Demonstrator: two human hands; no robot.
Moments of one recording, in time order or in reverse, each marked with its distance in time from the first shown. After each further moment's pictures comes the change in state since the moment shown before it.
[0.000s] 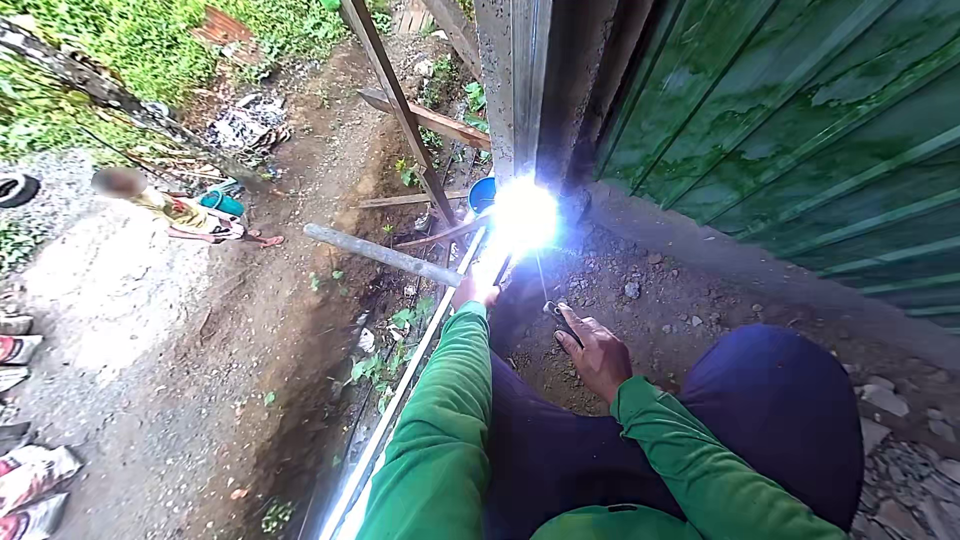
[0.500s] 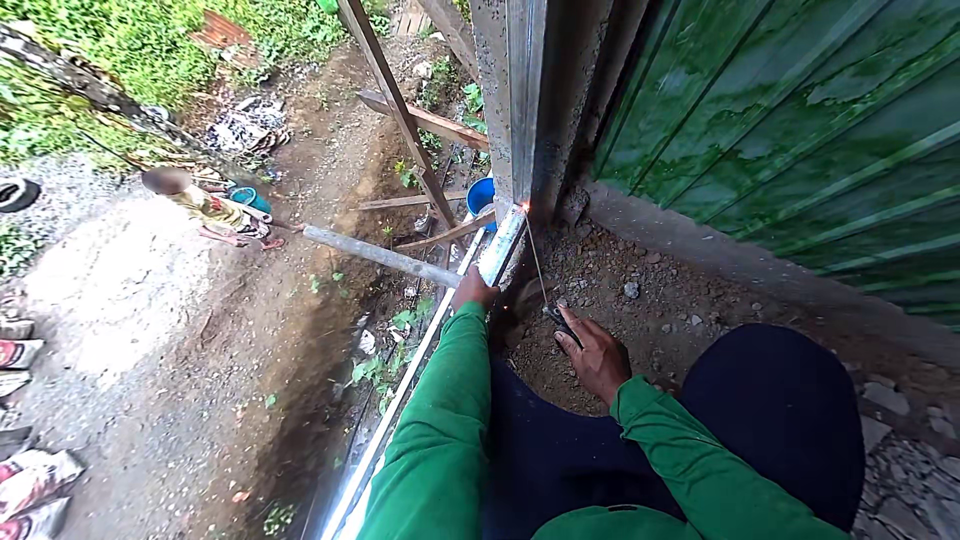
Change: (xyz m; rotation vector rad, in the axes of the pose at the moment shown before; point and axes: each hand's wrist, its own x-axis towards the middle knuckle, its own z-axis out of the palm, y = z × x) left_hand -0.003 -0.003 -0.001 -0.042 0.015 0.044; right_hand -0.002 0.000 0.000 0.019 0.016 0.005
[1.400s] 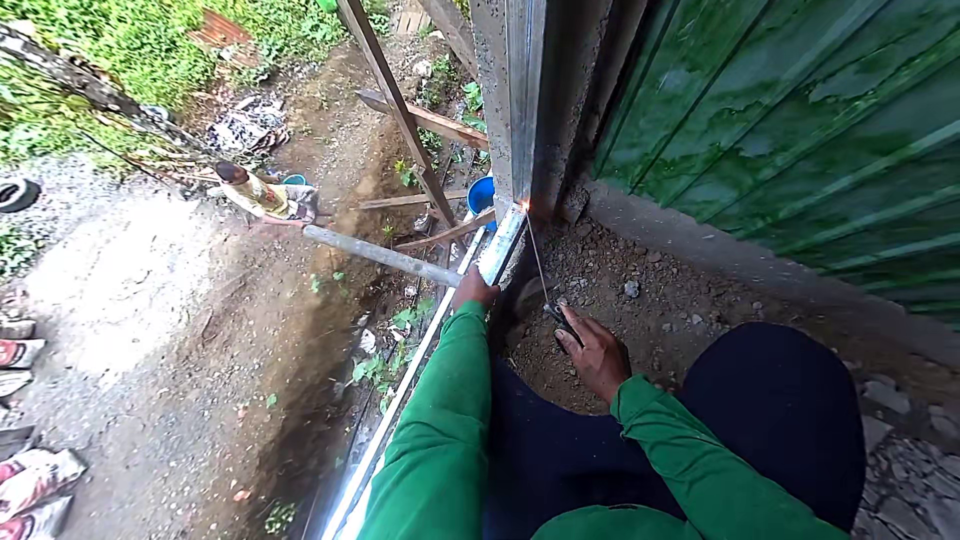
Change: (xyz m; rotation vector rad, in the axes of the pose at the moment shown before) left_hand 0.000 -0.002 0.000 -0.036 -0.001 0.020; right_hand 0.001 -0.001 0.000 0.025 0.015 0.014
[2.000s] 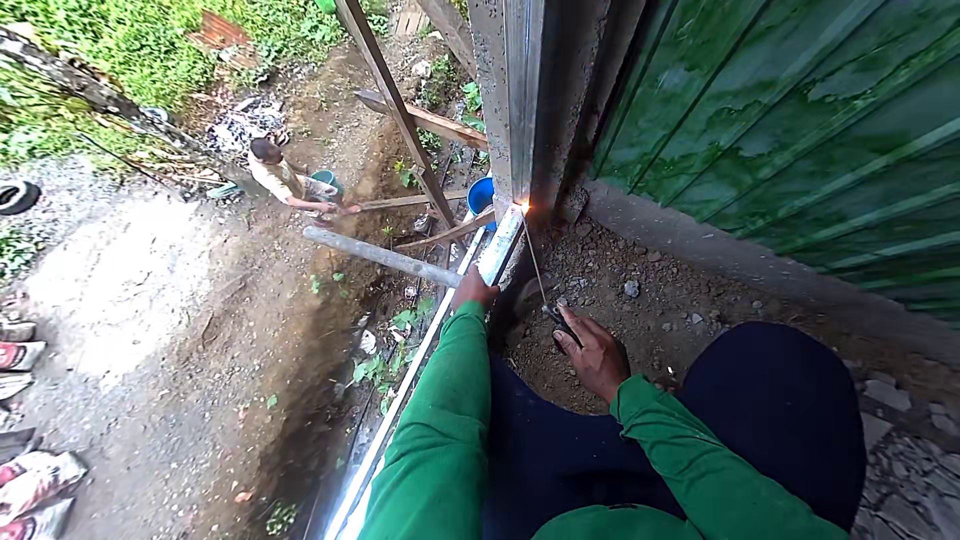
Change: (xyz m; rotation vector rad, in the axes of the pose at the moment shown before) left_hand 0.001 0.001 0.000 0.043 0.001 -0.022; right_hand 0.000 0.001 0.003 0.031 0.016 -0.036
